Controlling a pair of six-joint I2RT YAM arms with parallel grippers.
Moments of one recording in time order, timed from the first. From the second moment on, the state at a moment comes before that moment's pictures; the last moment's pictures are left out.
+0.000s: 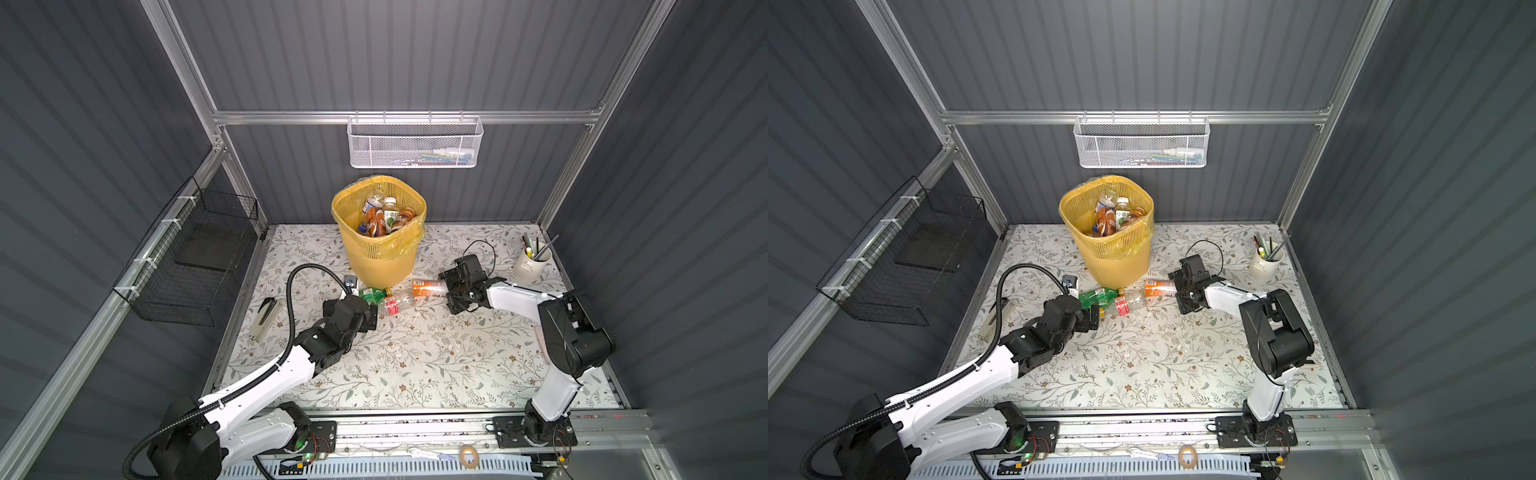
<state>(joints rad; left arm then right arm) -0.76 1.08 0.68 -0.25 -0.51 -0.33 0.40 1.79 1.03 -0.15 -0.07 1.56</state>
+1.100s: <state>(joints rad) -0.76 1.07 0.64 -0.26 -0.56 -0.41 0.13 1.54 0.85 0.08 -0.20 1.24</state>
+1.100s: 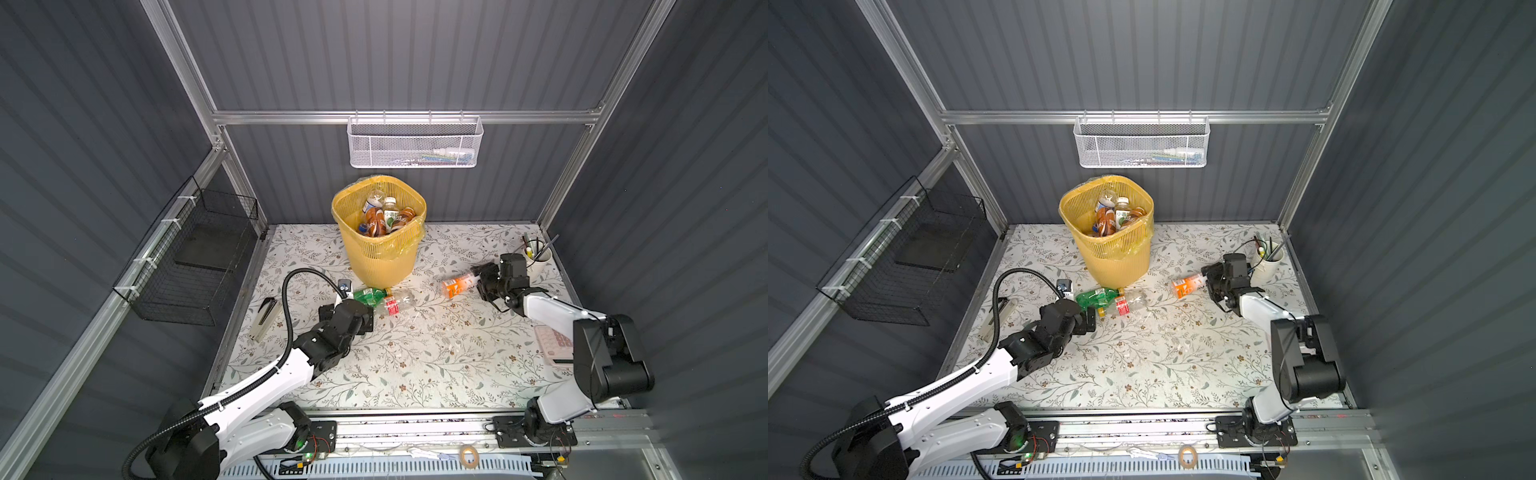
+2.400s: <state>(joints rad) -0.89 1.25 0.73 -0.22 -0.54 -0.39 0.33 1.59 1.72 -0.22 -0.33 0.69</state>
